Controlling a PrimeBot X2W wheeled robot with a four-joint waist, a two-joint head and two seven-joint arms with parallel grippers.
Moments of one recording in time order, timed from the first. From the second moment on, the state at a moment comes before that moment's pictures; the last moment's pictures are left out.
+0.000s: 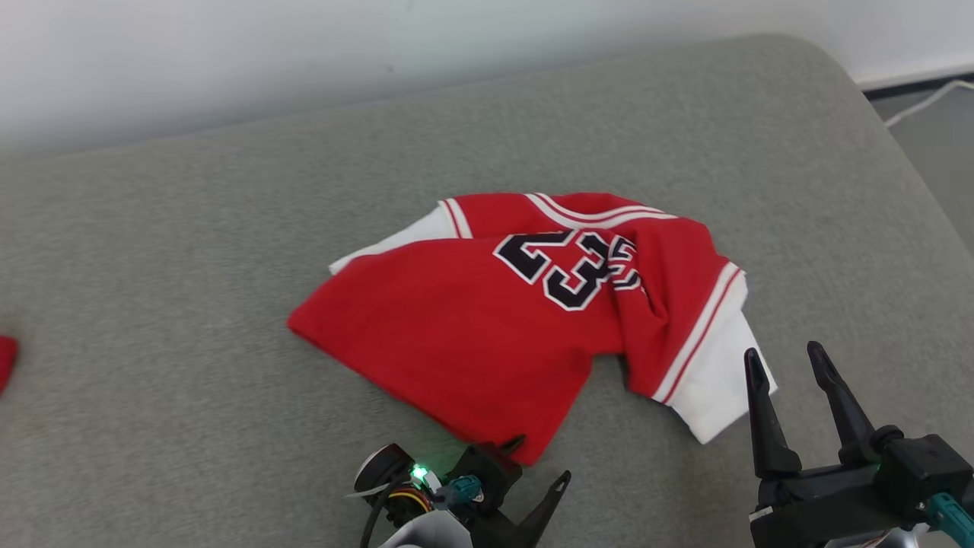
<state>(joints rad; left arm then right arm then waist) -0.46 0.05 -0.77 0.34 -0.22 -0.03 0.04 -0.02 -0.16 0.16 -0.14 0.17 0.13 -0.15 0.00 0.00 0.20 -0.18</state>
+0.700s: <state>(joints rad) -0.55 0.12 -0.82 0.32 -0.20 0.00 0.07 -0.03 -0.14 0.12 -0.11 0.17 0.13 -0.19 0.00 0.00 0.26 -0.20</state>
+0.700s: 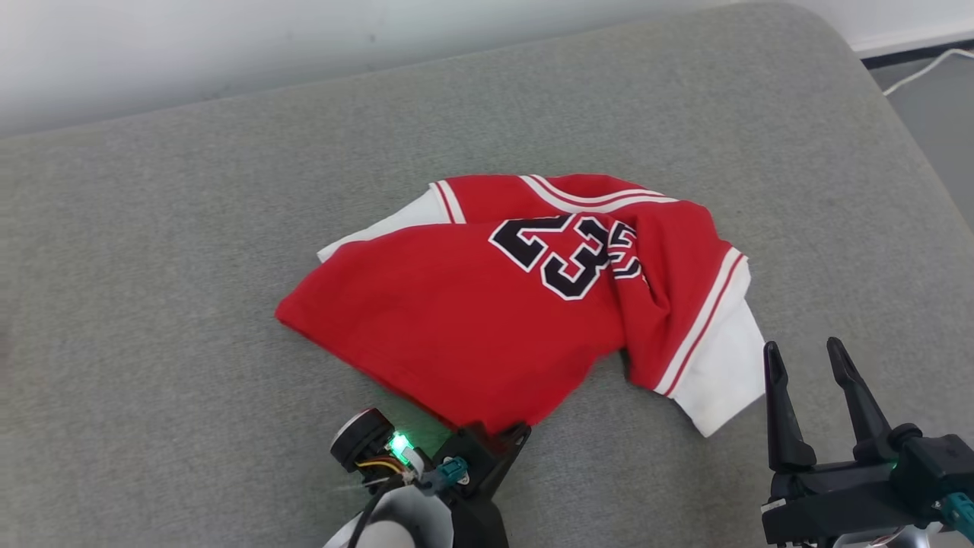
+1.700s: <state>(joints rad) -0.32 0.51 -0.64 -0.37 -0.28 0.14 0.35 -0.01 -0.14 0.06 -0.14 0.18 0.13 -0.16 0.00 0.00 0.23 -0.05</state>
